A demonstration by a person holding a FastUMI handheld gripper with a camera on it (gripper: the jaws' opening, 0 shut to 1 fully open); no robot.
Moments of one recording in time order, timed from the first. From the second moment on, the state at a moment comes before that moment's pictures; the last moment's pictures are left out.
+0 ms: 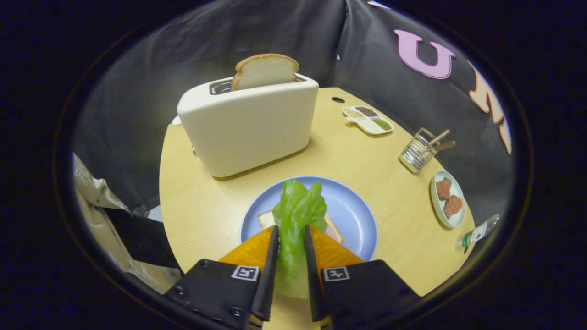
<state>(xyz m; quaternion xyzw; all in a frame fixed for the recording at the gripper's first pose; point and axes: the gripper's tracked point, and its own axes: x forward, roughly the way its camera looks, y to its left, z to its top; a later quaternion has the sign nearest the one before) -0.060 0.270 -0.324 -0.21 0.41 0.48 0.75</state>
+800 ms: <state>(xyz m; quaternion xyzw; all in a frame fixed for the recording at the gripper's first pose) -0.040 0.288 -0.283 -0.18 0.39 0.45 0.78</state>
